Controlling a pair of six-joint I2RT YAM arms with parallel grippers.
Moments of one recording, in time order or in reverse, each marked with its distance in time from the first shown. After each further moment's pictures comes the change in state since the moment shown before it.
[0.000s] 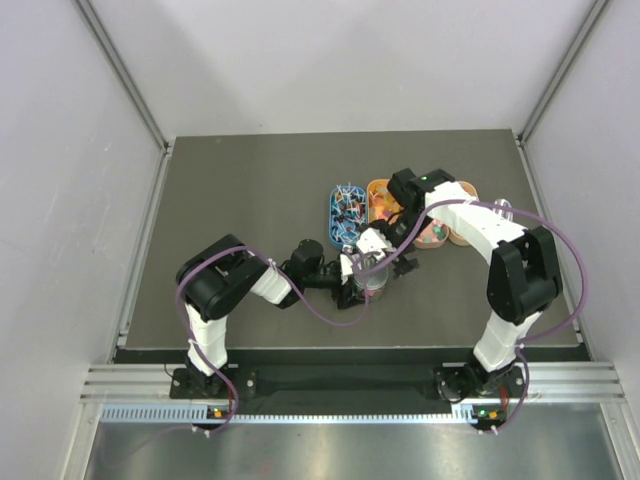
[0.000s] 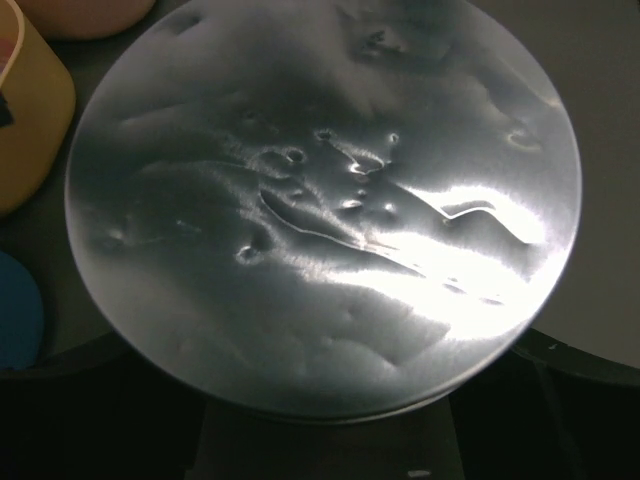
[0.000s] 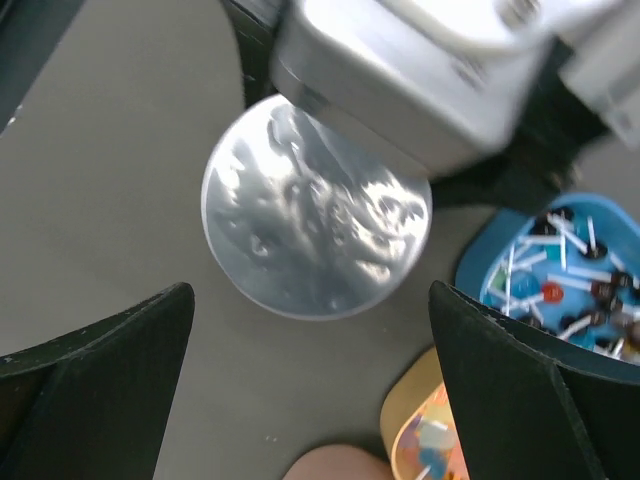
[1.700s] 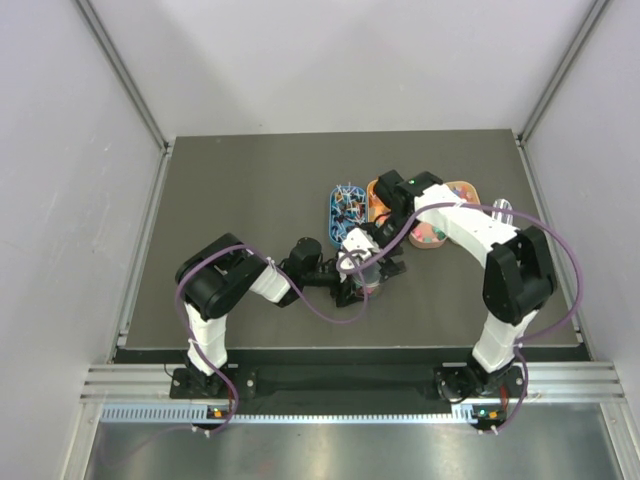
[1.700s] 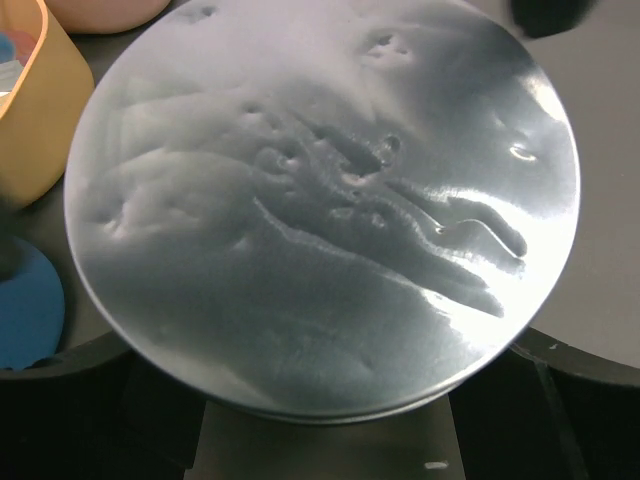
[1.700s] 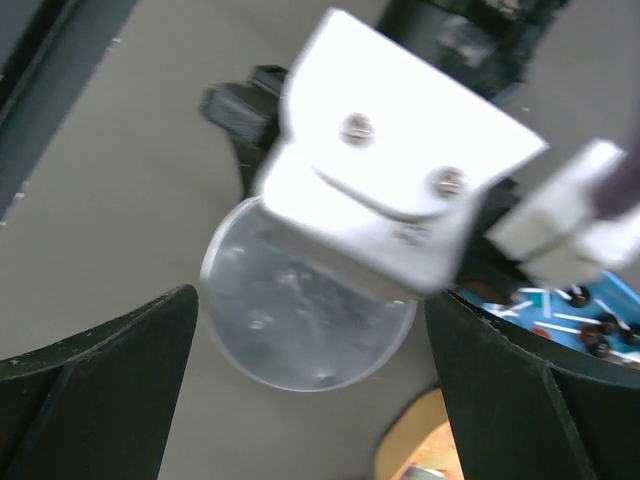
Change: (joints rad) left arm 0.016 0.003 0.004 -0.002 0.003 0.004; right arm 0.083 0.001 0.001 0.032 -0.048 0.117
